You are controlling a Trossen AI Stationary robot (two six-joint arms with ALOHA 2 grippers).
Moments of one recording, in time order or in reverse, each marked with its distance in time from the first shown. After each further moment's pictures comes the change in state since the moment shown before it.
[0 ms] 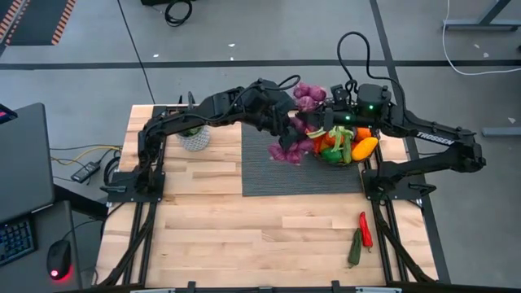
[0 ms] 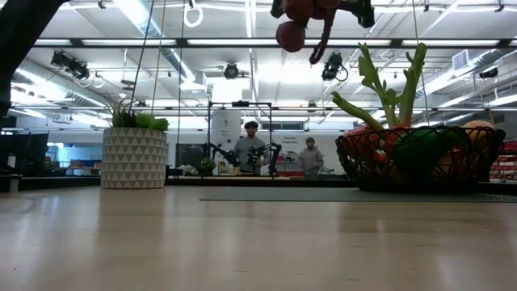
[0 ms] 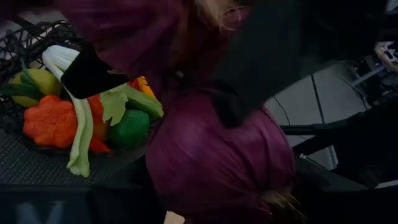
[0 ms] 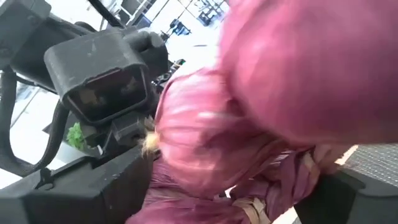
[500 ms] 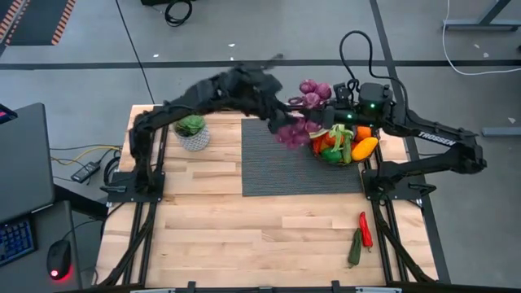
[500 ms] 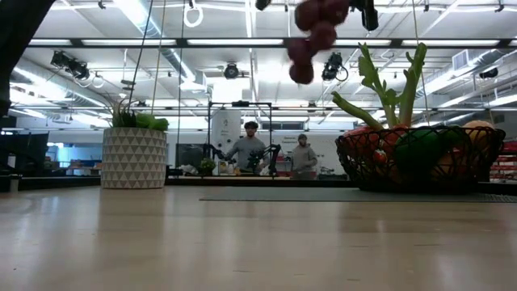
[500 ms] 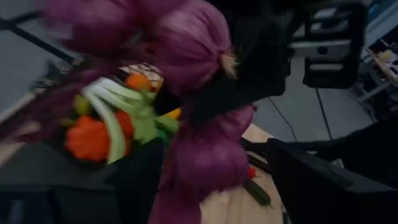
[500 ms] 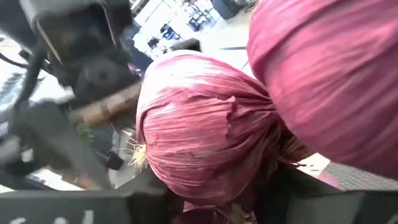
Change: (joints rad) left arm 0.076 -0.075 0.002 -0.028 0.004 0.034; right arm -0.019 -0.015 0.000 -0.029 0.025 -0.022
